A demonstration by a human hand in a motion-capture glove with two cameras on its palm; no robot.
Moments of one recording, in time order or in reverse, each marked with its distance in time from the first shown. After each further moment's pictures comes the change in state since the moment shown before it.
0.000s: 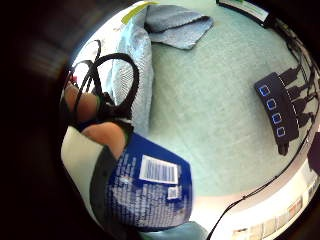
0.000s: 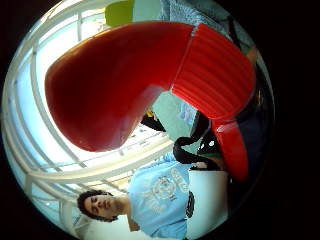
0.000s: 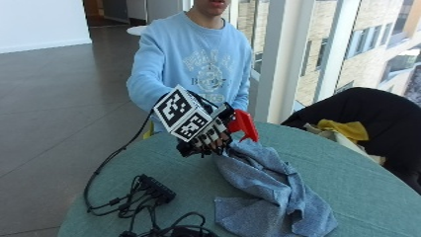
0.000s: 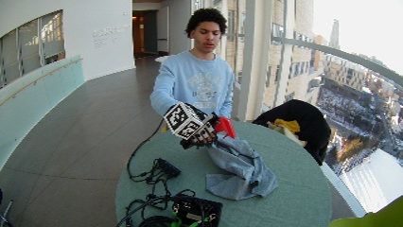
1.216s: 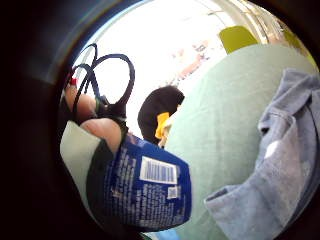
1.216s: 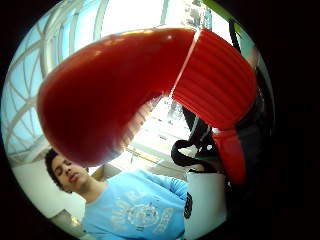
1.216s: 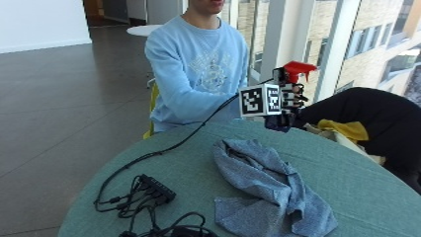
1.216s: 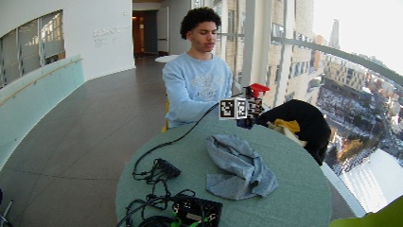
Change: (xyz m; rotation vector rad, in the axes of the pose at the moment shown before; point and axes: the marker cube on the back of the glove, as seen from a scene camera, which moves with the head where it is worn) arm -0.203 -0.015 0.166 0.127 -0.445 -0.802
